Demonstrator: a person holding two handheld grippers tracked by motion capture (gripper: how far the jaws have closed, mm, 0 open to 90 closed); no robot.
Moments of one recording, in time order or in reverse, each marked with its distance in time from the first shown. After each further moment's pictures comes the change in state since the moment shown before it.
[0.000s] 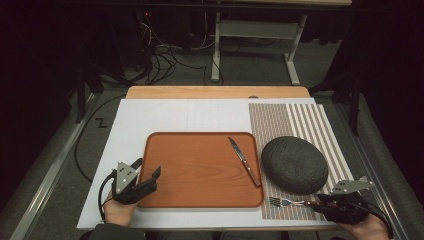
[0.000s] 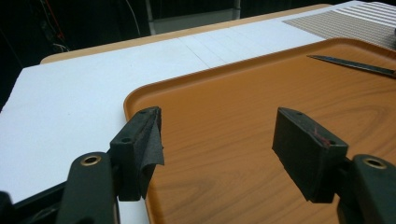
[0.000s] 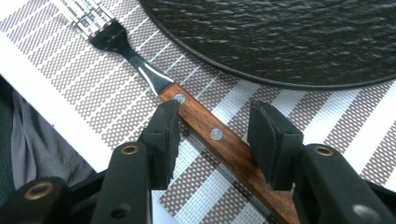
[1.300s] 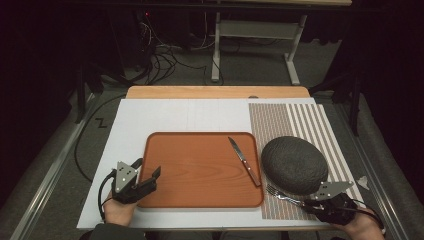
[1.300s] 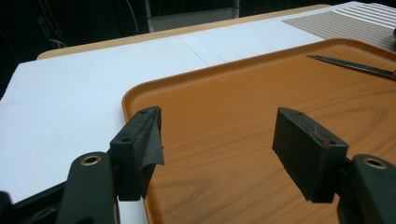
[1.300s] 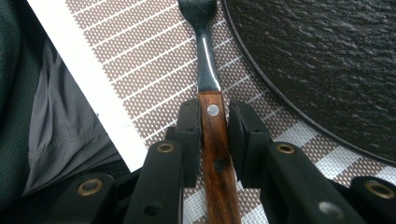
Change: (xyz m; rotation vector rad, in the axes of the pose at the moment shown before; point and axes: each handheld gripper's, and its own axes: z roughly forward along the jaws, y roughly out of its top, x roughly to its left) left arm 0.001 0.000 0.001 0.005 -0.009 -0.015; right arm 0.018 0.020 0.010 0.066 0.084 -0.250
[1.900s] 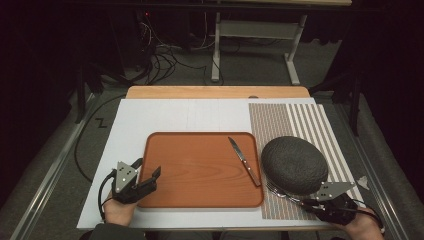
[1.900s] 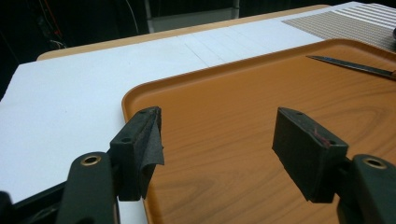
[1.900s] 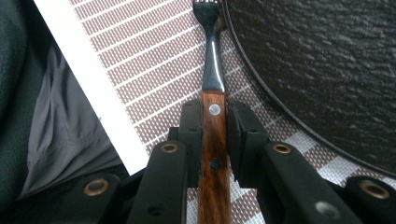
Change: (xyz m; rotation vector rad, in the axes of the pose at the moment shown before) left arm 0.000 0.000 0.000 -0.002 0.001 0.002; right arm -0.001 0.000 -0.001 -0.041 0.008 -0.019
